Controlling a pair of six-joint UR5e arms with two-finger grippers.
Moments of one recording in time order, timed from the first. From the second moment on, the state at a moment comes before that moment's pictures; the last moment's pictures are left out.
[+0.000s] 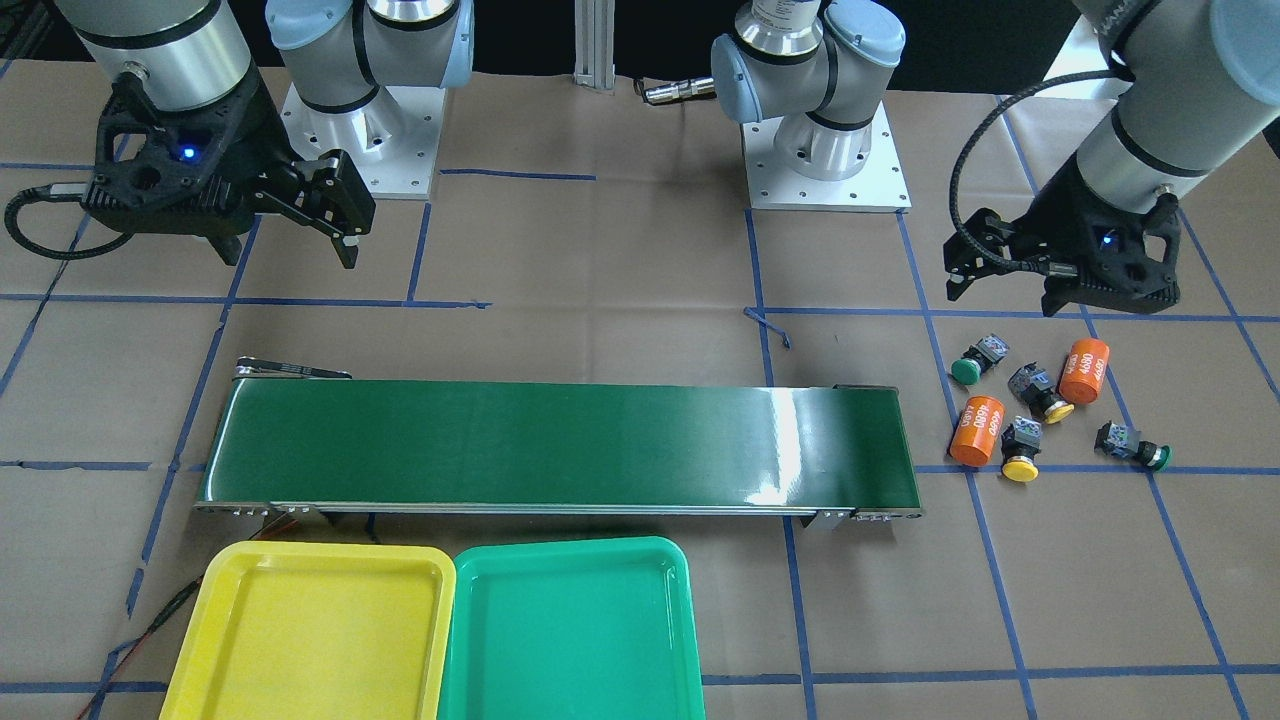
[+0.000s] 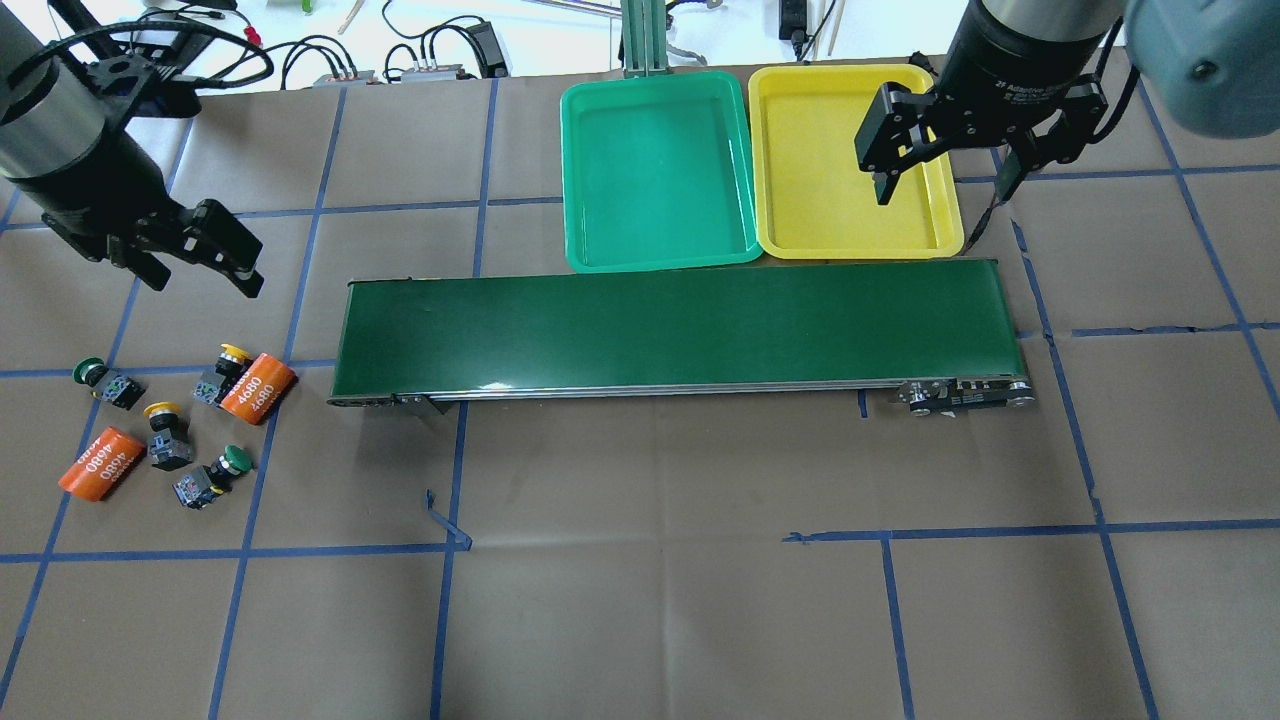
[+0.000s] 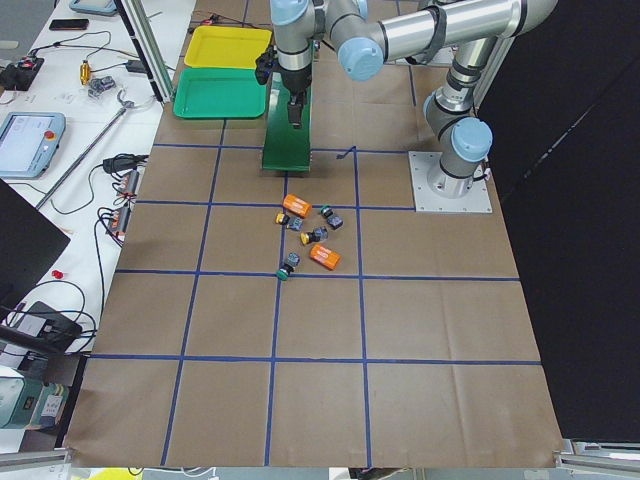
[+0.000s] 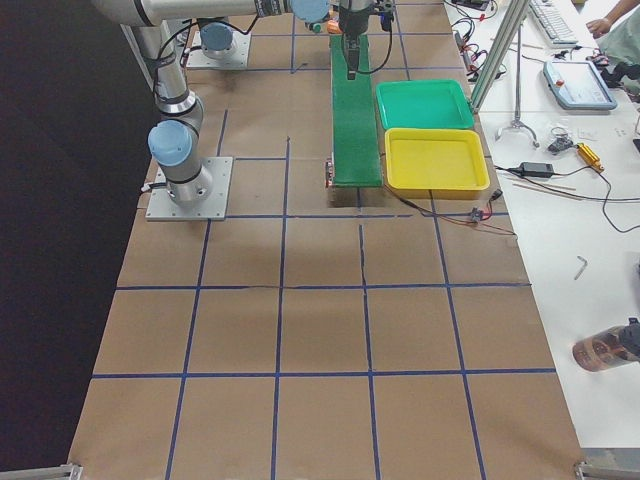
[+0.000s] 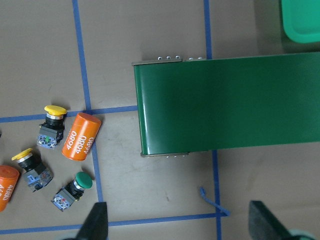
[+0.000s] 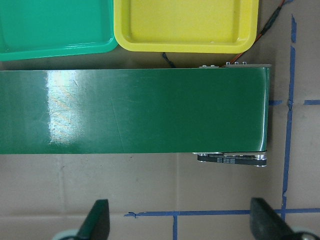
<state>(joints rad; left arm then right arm) -1.23 -1.59 -1.69 -1.51 1.57 0.54 1.59 -1.53 1.49 -1.54 -1.57 0.03</state>
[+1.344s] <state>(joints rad) -1.07 -1.86 -1.98 -0.88 1.55 1.21 1.59 -1.53 1.49 -1.54 -1.57 0.03</state>
